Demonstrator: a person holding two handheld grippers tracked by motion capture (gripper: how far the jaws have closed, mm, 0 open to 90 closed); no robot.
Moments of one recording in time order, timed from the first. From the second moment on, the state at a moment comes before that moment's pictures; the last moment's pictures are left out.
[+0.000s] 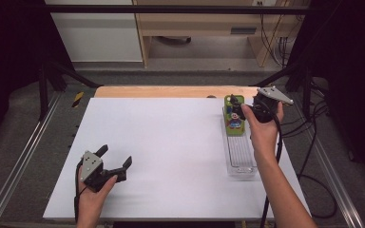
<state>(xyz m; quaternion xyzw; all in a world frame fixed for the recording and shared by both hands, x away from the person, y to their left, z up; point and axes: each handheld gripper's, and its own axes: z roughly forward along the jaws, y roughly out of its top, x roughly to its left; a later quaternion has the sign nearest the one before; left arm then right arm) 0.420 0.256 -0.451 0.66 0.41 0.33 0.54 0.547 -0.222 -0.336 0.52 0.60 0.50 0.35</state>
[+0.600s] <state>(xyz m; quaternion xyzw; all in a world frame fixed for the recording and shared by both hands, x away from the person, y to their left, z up) 0.405 0.288 -0.453 0.64 0.43 0.33 0.54 0.525 -0.238 -0.339 0.50 0.60 0.52 0.35</state>
